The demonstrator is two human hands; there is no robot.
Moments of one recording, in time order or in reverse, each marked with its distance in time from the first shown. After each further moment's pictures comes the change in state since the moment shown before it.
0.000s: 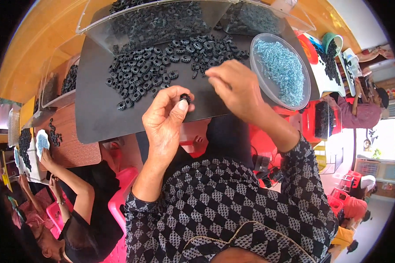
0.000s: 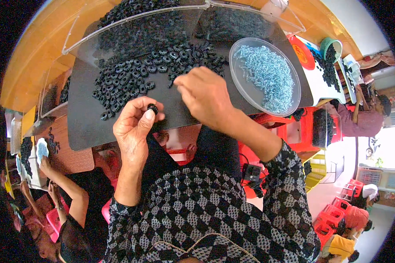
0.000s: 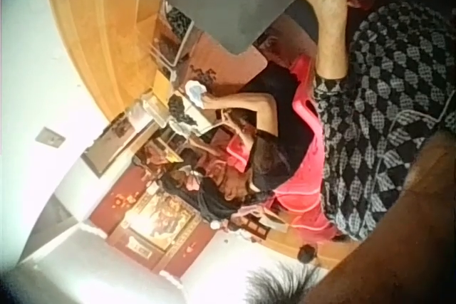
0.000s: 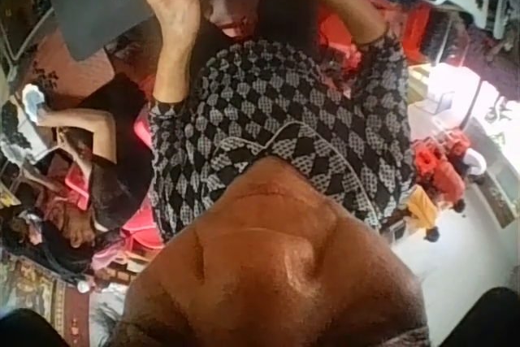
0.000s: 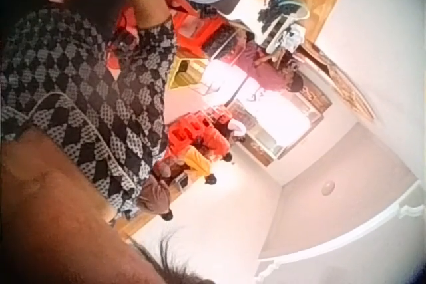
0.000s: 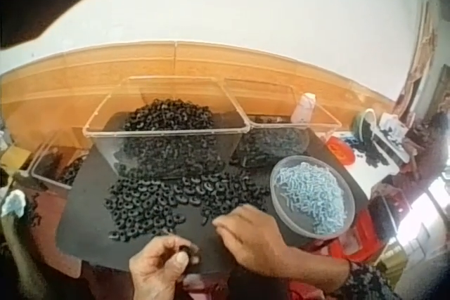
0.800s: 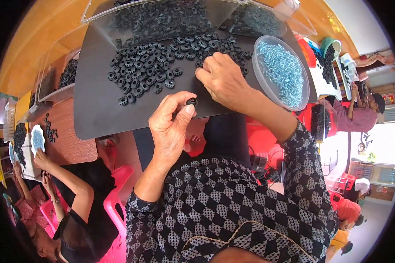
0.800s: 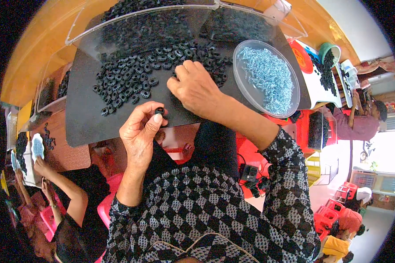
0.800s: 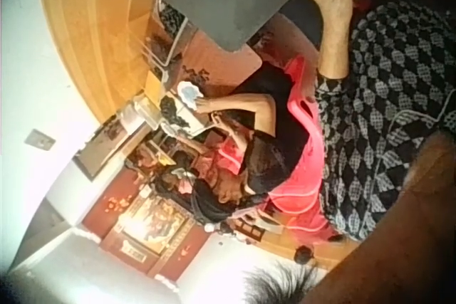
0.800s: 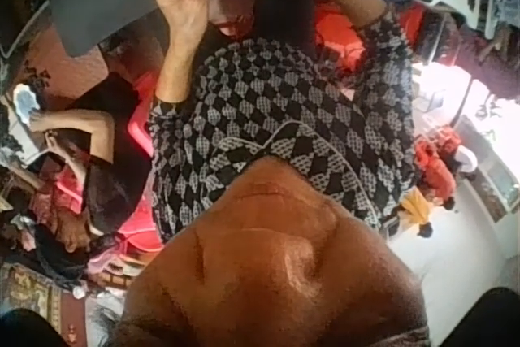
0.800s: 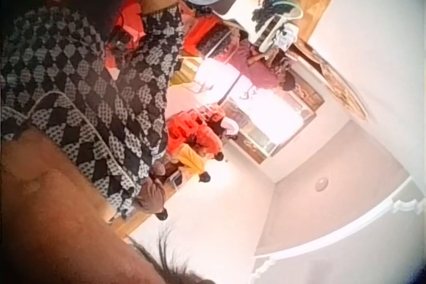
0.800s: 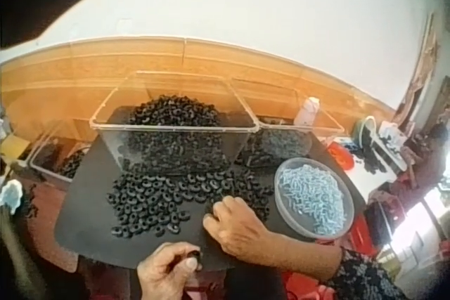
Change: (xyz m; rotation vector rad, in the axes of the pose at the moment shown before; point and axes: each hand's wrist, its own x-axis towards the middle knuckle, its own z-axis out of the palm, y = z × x) left_hand -0.010 -0.017 -0.007 0.246 0.003 0.056; right_hand 0.016 0.014 0.019 -0.382 -0.294 -0.319
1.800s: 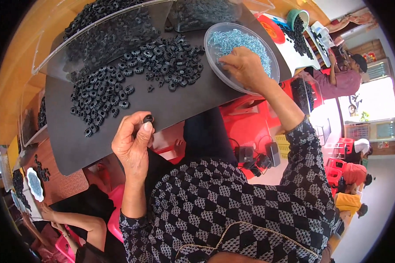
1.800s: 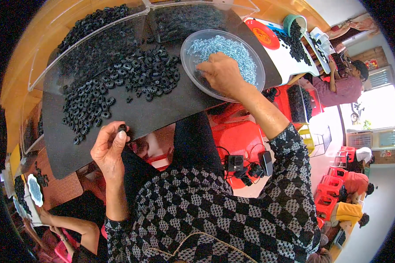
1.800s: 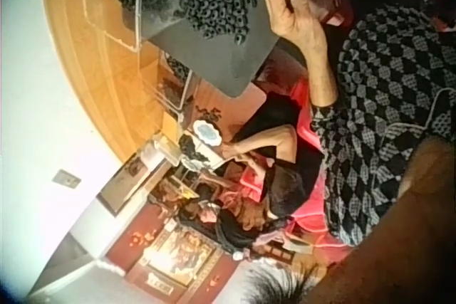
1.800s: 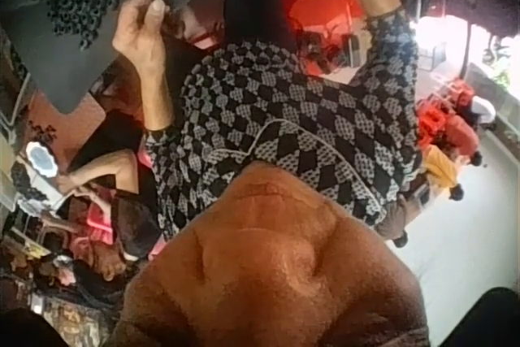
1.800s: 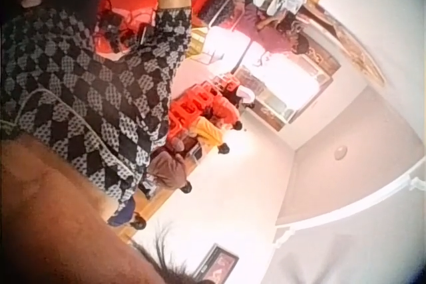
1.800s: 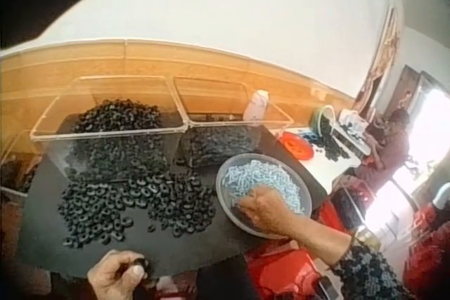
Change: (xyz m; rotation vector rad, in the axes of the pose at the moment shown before) left_hand 0.001 0.001 0.001 0.026 0.005 0.022; right_hand -0.114 0.086 -0.049 -0.088 -0.061 0.408
